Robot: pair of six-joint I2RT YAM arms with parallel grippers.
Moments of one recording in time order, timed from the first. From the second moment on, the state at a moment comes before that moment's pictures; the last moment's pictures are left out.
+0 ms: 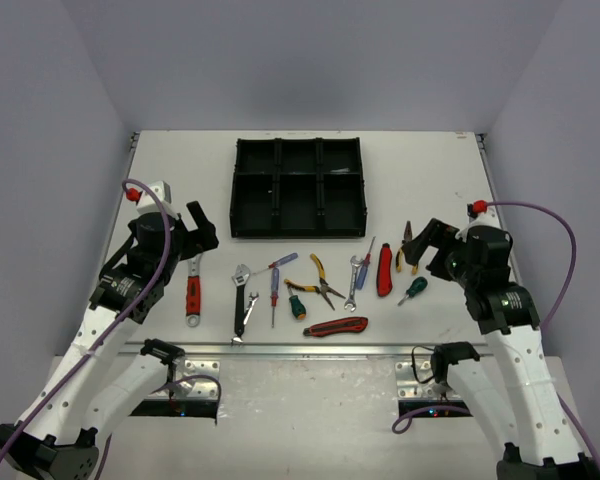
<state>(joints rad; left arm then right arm) -0.30 0.71 0.82 -0.60 -0.33 -0.48 0.11 0.63 0.71 -0.65 -0.03 0.48</state>
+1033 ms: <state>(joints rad) -0.30 0.74 0.80 -0.58 -0.26 -0.46 0.53 1.45 0.88 -0.50 0.27 0.70</state>
